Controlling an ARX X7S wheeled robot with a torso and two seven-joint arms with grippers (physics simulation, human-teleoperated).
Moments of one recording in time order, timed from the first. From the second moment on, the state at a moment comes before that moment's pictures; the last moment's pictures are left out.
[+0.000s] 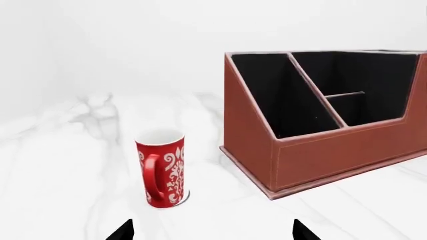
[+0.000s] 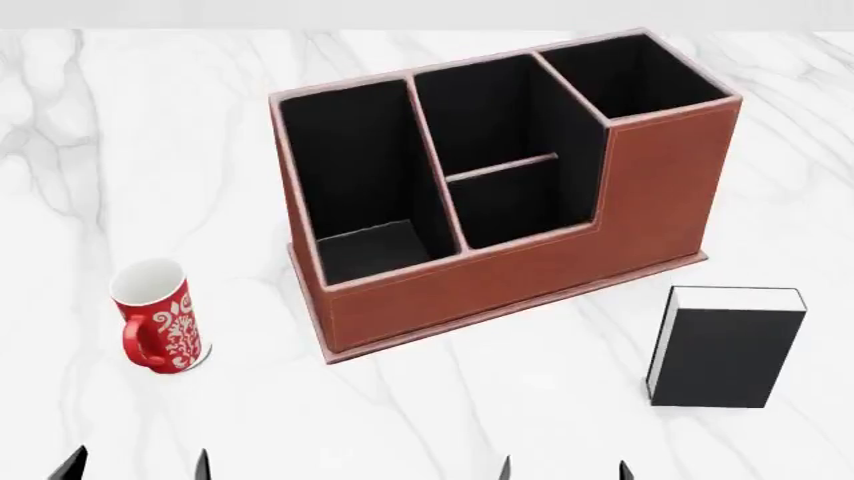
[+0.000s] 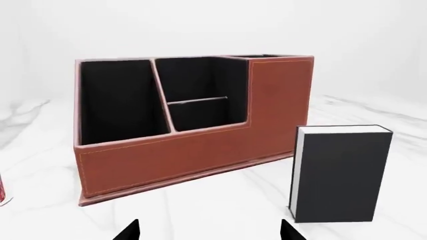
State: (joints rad) left arm 0.01 -0.05 0.06 0.02 -0.04 0.02 -0.07; right arm -0.02 0.05 -0.05 -0.03 0.06 -0.03 0.05
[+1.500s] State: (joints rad) left arm 0.18 -0.13 0.11 0.11 0.04 0.68 -0.33; right arm -0.20 0.12 -0.08 -0.20 0.16 -0.50 0.19
